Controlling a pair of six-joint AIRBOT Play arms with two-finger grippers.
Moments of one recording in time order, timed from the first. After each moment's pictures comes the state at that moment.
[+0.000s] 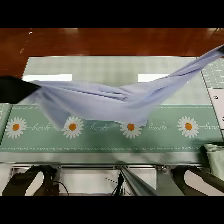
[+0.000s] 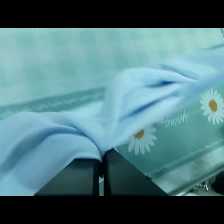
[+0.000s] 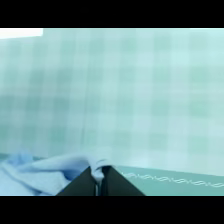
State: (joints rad) left arm 0.09 -0.68 1.13 0.90 -1.41 -1.43; right arm -0.25 -1.23 1.73 -1.18 1.51 1.43
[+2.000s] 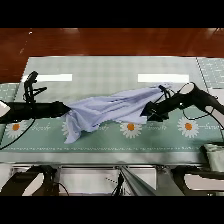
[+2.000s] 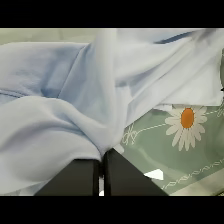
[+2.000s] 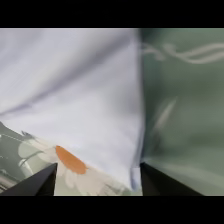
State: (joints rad) left arm 0.01 -0.82 0.66 0.87 -1.05 -1.33; right arm 0.05 -1.49 0.90 -0.90 1.16 1.48
